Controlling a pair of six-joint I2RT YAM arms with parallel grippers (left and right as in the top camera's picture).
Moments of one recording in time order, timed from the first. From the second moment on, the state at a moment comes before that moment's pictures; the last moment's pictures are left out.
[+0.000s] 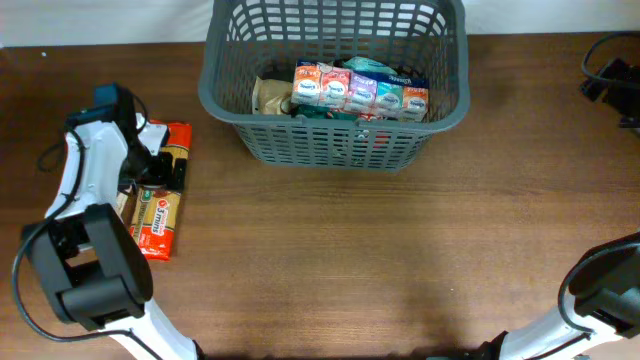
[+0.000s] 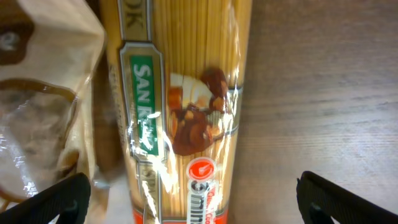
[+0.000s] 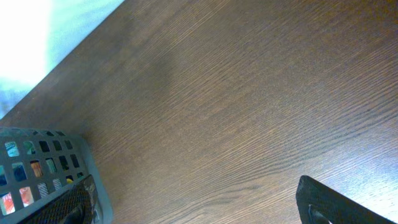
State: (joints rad) left arm 0.25 1.95 1.51 -1.06 -0.05 0.31; right arm -0.54 1.92 2.00 -1.15 -0.28 0.16
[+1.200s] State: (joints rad) left arm 0.24 2.08 2.11 -1.44 -0.06 0.29; right arm -0.54 1.92 2.00 -1.15 -0.28 0.16
